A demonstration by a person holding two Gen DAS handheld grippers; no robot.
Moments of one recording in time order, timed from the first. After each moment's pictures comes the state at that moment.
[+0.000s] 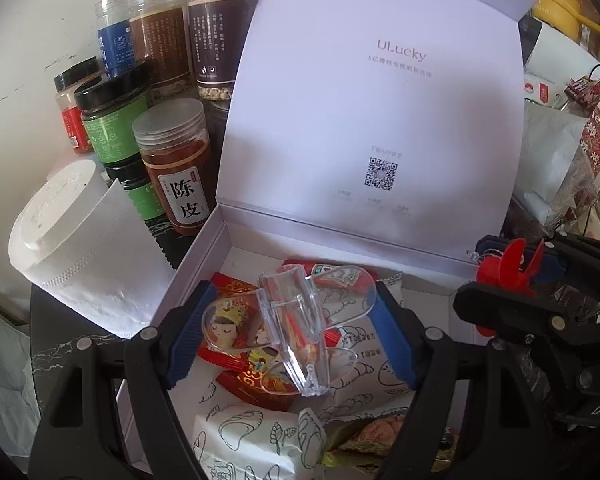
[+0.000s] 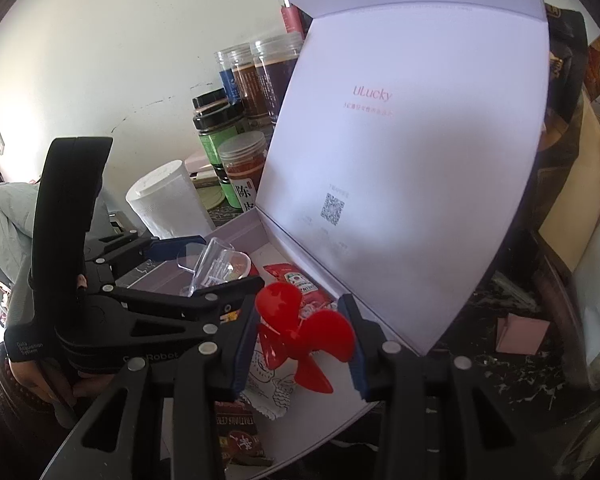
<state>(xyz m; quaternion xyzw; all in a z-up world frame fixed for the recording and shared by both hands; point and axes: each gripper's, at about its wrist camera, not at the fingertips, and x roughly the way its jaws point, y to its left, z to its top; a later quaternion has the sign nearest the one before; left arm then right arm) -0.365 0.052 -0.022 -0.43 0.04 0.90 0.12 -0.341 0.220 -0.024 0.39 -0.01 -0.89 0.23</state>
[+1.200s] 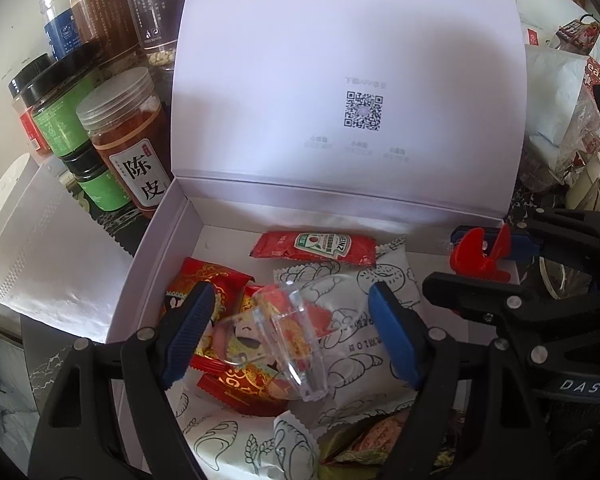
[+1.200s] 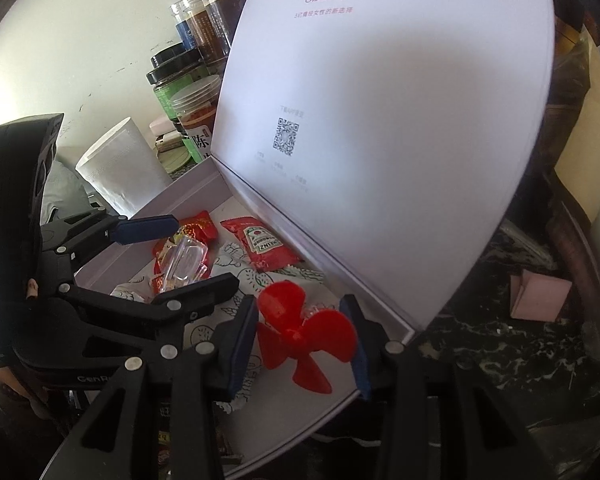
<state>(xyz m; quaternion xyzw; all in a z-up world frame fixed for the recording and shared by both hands) -0.381 0.076 -0.059 -0.47 0.09 0.87 0.15 -0.367 0.221 -0.070 0.46 -0.02 -0.86 0.21</state>
